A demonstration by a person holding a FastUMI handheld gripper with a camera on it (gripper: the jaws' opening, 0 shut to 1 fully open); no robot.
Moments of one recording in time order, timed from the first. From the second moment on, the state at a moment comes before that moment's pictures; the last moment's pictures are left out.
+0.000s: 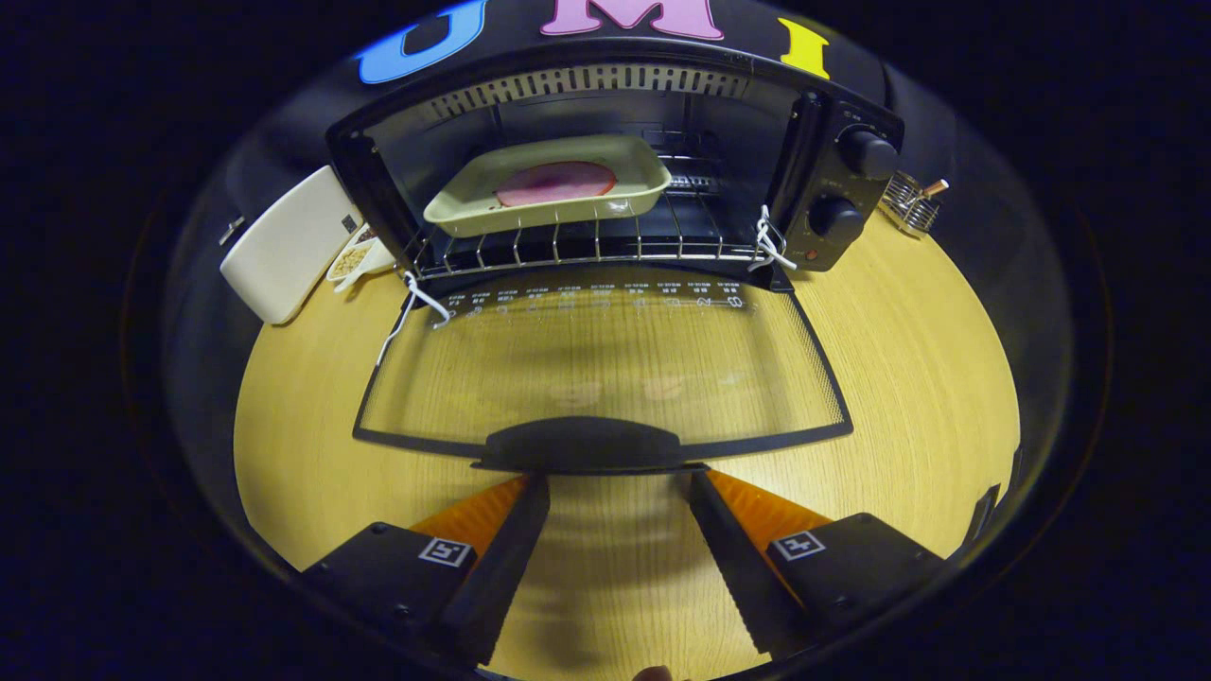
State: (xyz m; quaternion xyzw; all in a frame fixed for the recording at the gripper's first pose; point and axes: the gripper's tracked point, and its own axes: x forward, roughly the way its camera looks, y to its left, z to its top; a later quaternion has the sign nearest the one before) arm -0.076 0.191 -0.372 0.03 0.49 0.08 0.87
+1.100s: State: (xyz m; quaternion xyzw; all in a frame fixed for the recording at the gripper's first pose) arm -0.058 0.176 -0.257 0.02 0.31 0.11 0.94
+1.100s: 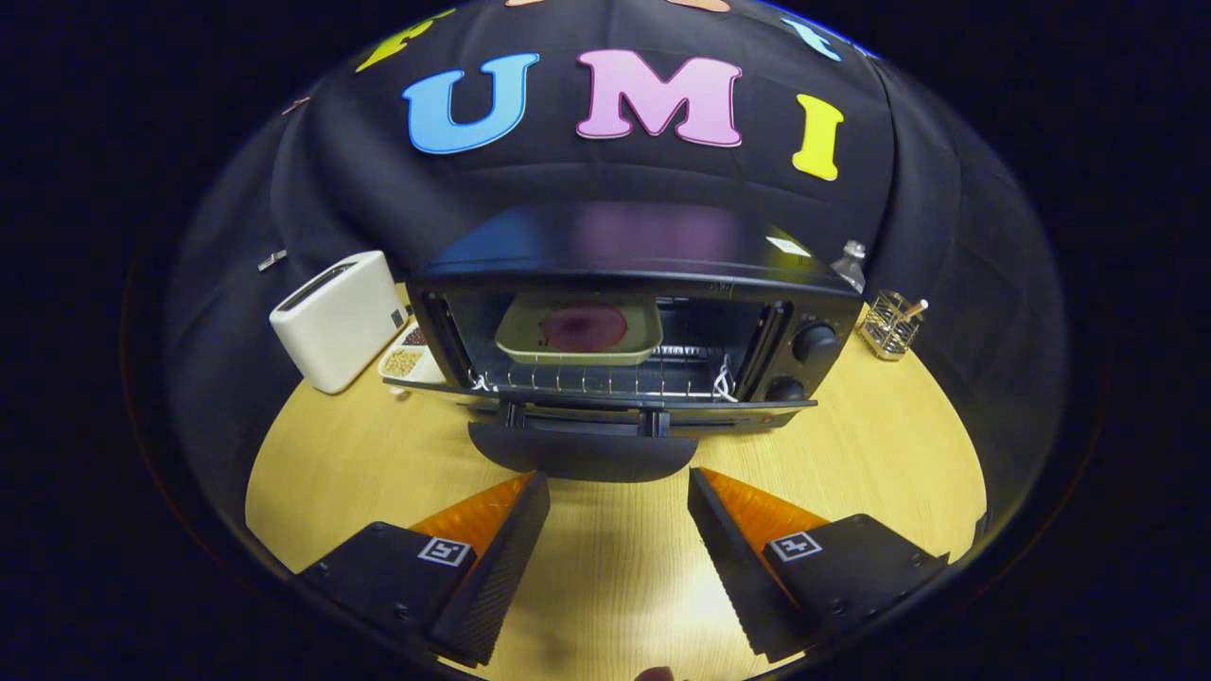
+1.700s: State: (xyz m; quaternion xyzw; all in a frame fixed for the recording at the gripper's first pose) arm -0.019 0.129 -0.137 0.04 0.18 0.08 0.98
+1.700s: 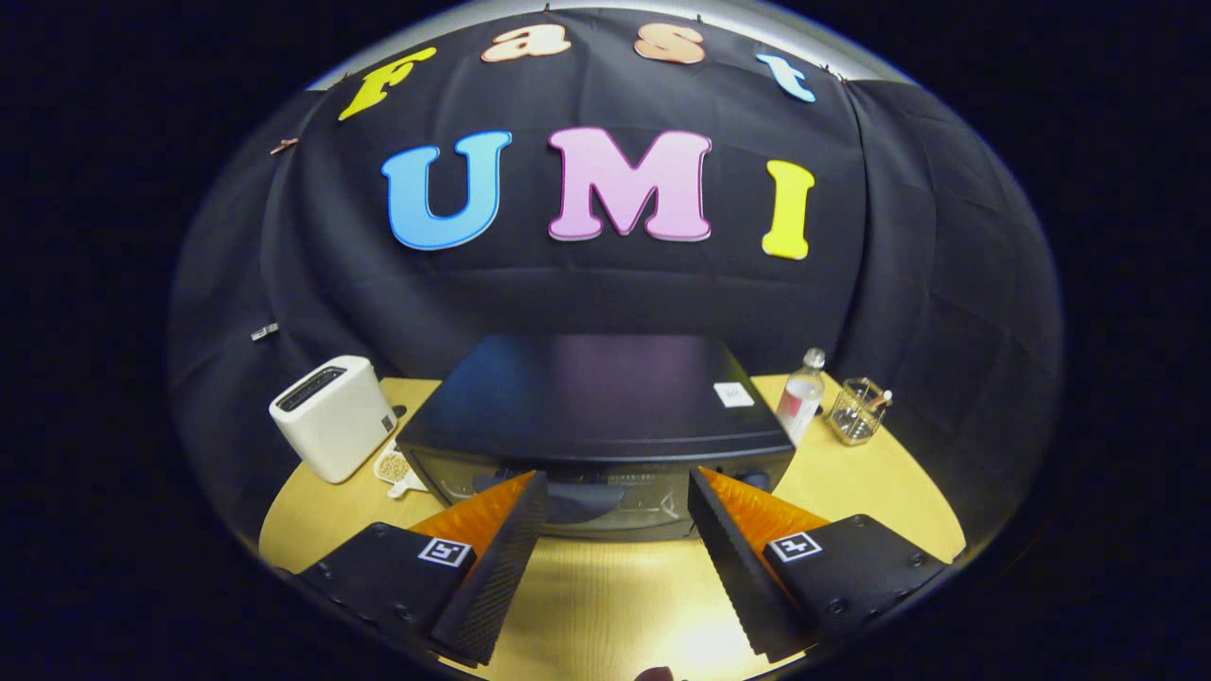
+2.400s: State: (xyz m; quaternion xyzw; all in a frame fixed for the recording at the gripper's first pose) arm -0.050 0.019 0.026 0.07 0.03 0.05 1.00
